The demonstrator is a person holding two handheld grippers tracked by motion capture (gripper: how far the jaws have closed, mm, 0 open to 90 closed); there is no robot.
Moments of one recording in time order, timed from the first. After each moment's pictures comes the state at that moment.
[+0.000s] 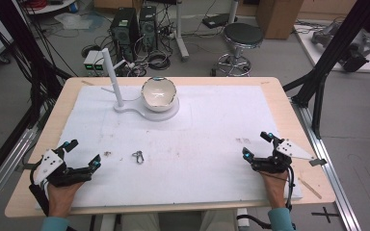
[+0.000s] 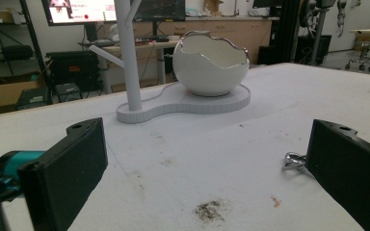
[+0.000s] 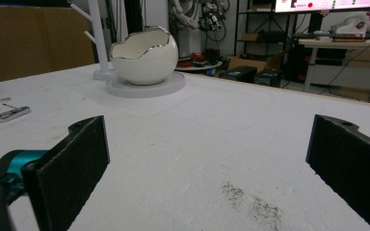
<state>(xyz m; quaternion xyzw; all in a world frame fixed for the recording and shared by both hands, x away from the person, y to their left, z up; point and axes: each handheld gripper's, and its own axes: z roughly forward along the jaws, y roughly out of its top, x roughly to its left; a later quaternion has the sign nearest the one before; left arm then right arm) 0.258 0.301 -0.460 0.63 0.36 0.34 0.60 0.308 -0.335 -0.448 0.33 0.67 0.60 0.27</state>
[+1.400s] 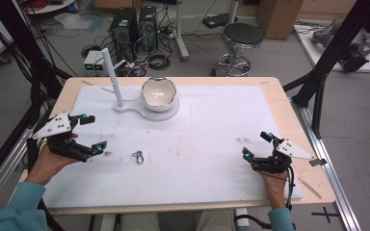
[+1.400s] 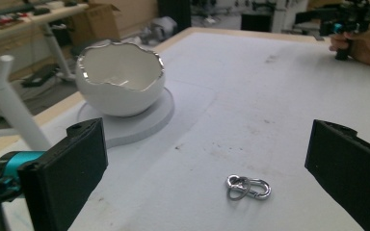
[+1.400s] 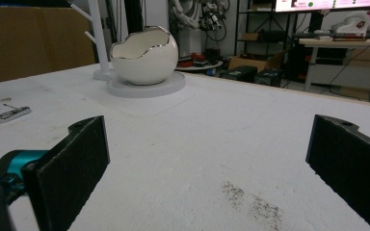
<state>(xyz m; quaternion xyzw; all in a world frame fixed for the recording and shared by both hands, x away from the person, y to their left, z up) 0.323 0.282 -0.364 0.78 0.20 0.19 0.56 0.308 -0.336 -0.448 0.33 0.67 0.60 0.27</state>
